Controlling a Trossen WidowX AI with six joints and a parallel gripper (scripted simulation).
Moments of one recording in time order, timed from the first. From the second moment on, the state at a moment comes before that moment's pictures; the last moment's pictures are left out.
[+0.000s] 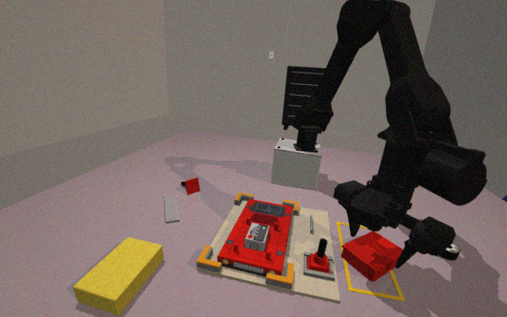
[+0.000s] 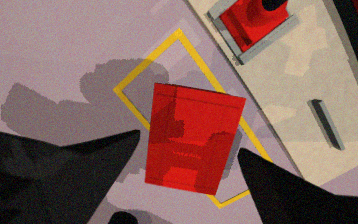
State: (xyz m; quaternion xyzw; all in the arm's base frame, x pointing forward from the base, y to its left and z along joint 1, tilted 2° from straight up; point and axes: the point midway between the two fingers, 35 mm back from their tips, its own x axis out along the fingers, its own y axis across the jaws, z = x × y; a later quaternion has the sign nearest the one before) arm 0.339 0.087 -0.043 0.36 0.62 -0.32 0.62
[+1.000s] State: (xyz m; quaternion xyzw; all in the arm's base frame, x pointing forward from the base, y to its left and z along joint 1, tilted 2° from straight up) arm 0.339 0.088 -0.054 0.36 0.62 -0.32 0.62
